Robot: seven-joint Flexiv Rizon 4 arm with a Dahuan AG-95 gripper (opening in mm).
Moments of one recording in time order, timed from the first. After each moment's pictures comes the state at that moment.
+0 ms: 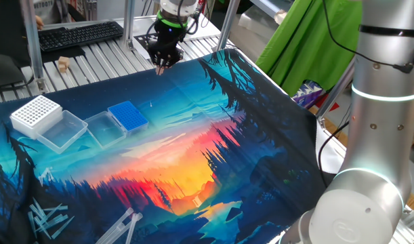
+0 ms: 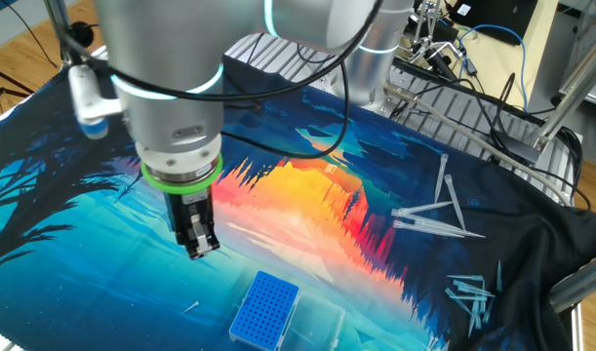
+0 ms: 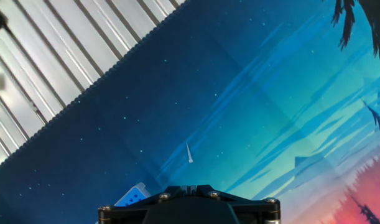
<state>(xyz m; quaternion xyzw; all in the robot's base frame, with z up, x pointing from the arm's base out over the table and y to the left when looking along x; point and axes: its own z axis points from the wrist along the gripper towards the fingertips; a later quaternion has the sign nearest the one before) 0.687 0.001 0.162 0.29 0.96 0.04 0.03</state>
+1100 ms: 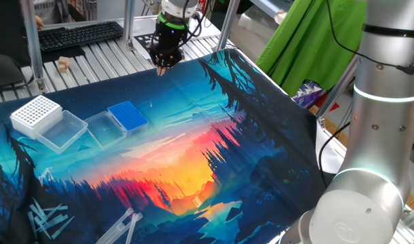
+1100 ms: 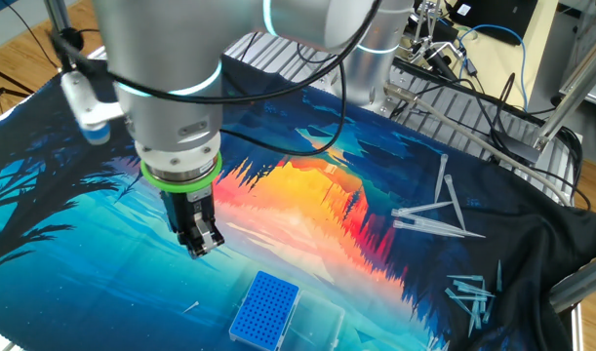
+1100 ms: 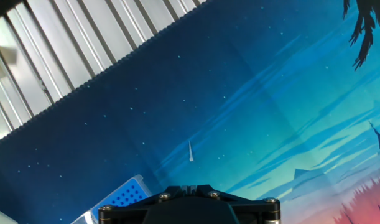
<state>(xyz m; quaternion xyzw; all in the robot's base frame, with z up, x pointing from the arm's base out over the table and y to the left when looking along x) 0.687 0.001 0.162 0.23 0.97 0.04 0.03</state>
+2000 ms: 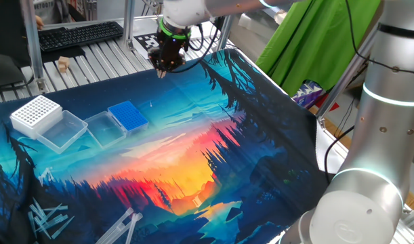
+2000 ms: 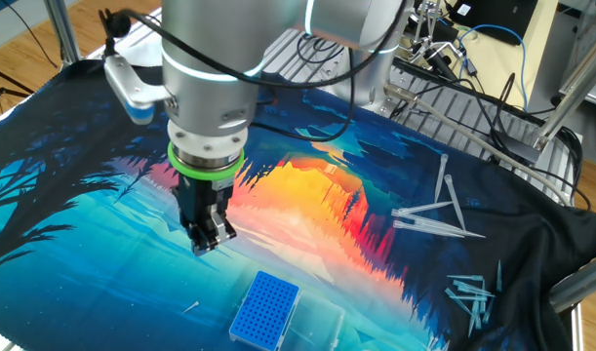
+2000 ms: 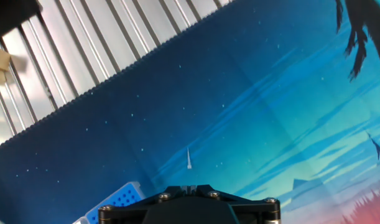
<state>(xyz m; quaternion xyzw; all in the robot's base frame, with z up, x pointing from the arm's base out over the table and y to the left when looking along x) 0.681 0.002 0.158 0.21 0.97 0.02 0.09</state>
